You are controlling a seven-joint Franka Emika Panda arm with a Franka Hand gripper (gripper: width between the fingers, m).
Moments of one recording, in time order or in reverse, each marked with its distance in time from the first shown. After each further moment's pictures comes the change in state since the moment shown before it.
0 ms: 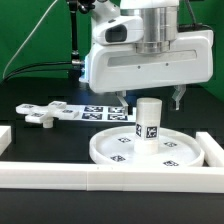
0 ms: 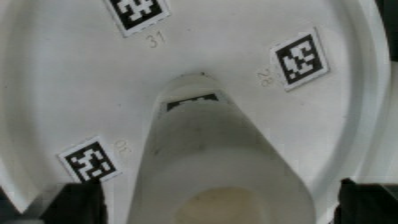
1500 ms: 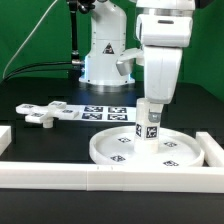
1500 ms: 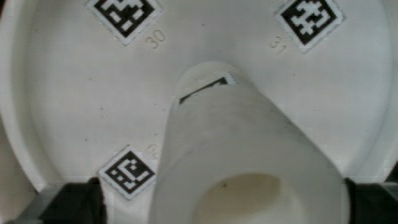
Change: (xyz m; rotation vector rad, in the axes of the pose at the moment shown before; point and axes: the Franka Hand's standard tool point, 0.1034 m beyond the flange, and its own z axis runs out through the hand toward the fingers) arm 0.002 -0.006 0.003 -0.093 -0.092 -1.347
